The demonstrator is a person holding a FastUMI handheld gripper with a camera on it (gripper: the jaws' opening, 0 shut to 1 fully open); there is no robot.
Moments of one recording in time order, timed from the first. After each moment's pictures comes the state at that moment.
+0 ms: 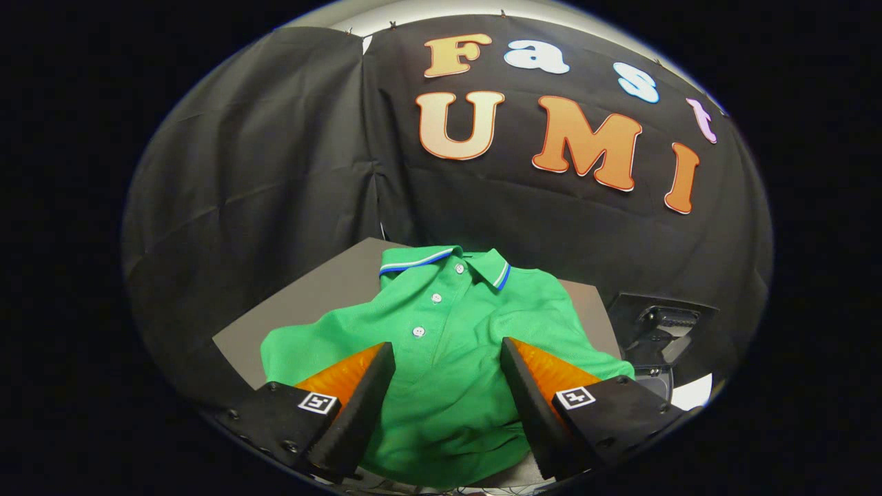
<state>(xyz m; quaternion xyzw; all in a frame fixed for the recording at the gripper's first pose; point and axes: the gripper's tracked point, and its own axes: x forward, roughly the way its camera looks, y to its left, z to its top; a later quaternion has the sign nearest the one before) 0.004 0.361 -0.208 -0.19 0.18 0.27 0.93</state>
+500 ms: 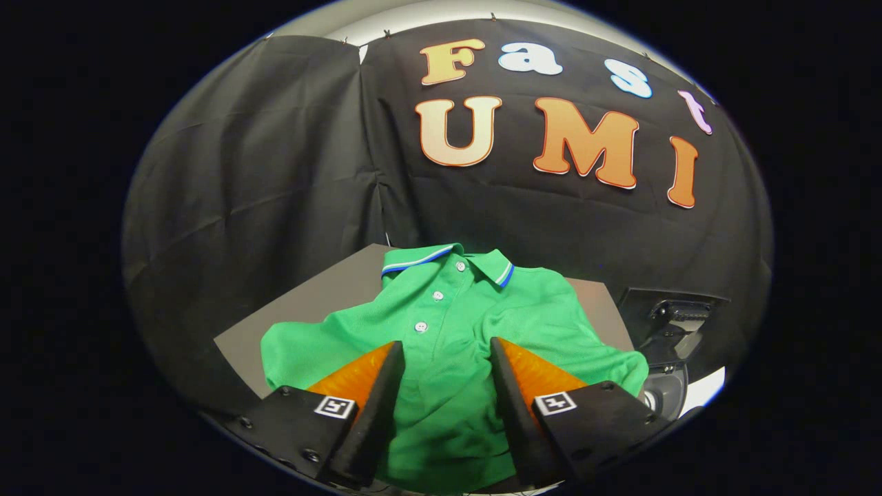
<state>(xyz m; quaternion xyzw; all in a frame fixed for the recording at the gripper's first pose) 0.006 0.358 -0.215 -0.16 0.17 0.29 0.93</state>
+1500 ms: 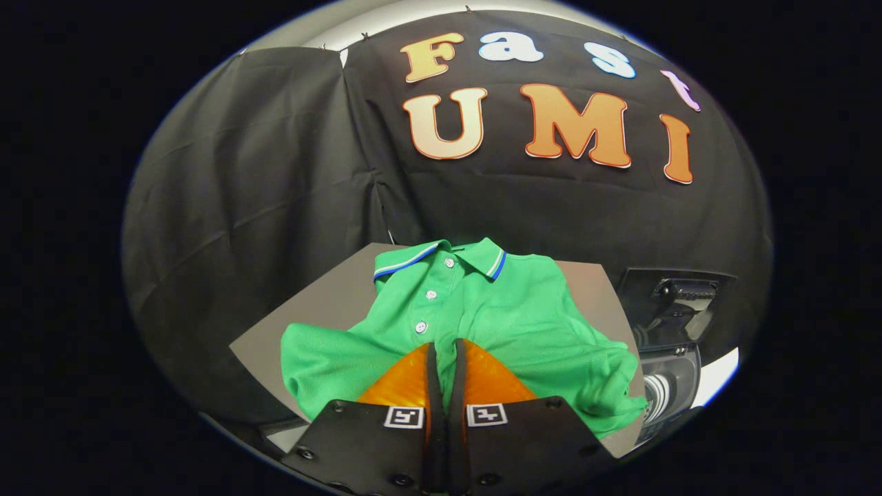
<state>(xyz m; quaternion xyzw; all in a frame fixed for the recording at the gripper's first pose) 0.005 0.346 -0.209 -0.11 0.20 0.30 0.93</state>
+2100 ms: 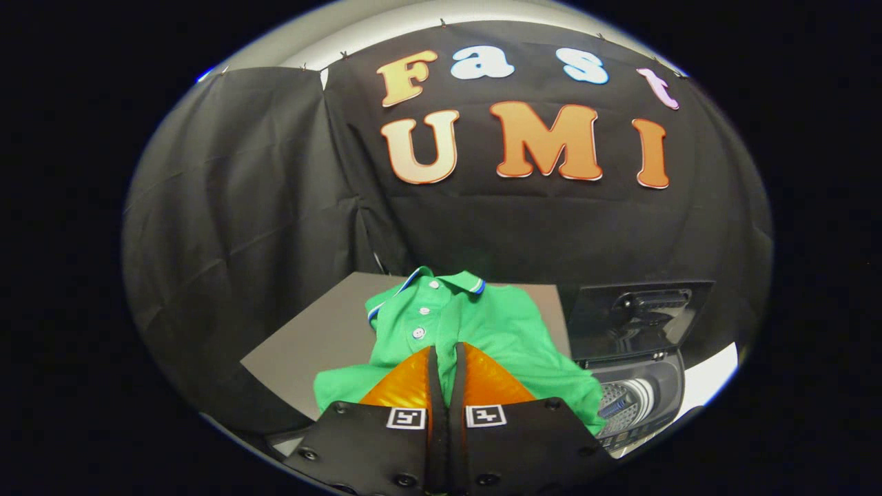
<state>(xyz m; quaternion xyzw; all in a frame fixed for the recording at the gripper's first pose) 0.008 0.285 -0.138 -0.08 0.17 0.27 0.94</state>
